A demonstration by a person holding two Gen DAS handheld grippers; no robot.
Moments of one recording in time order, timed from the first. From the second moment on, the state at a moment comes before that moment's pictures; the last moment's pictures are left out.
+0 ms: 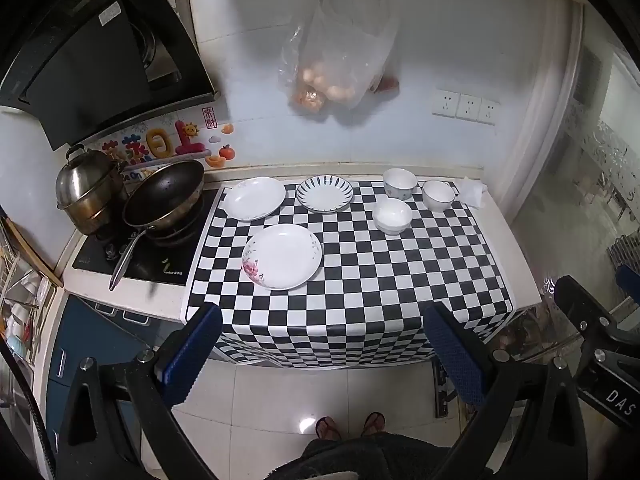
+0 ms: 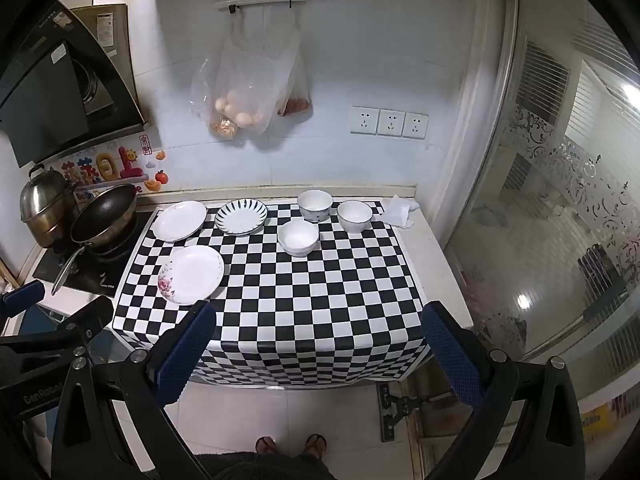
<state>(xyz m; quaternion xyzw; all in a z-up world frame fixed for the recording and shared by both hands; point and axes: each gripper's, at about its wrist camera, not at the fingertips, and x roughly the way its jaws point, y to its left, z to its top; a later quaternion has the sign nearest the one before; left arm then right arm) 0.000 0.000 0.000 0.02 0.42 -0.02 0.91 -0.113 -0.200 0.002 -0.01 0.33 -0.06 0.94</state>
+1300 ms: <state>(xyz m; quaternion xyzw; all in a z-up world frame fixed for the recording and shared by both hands) 0.013 -0.012 0.002 0.02 0.42 -0.02 0.91 -0.100 -0.210 -0.006 0.00 0.34 -0.07 0.94</state>
